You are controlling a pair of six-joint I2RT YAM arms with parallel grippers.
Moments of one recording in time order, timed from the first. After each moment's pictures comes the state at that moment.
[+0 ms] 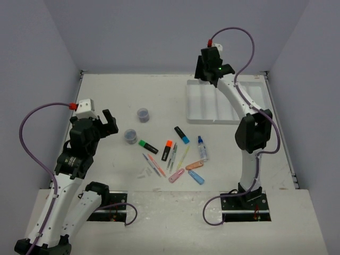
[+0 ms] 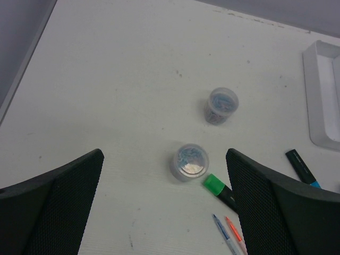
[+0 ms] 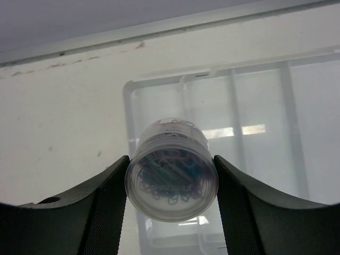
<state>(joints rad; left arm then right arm) -0.24 0.65 0.81 -0.53 -0.30 -0.31 0.38 2.07 2.04 -0.64 0.33 0.38</state>
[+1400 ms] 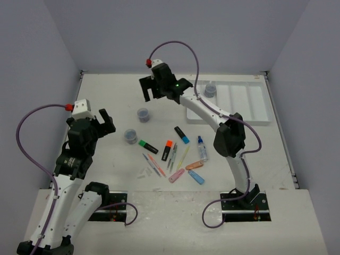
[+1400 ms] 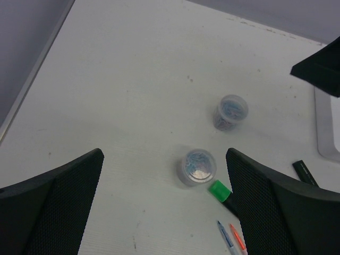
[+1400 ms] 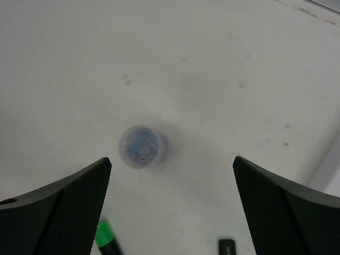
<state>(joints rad) -0.20 0.64 0.81 -0.52 -0.32 -0.32 0.69 2.23 2.18 -0.59 0.12 0.22</state>
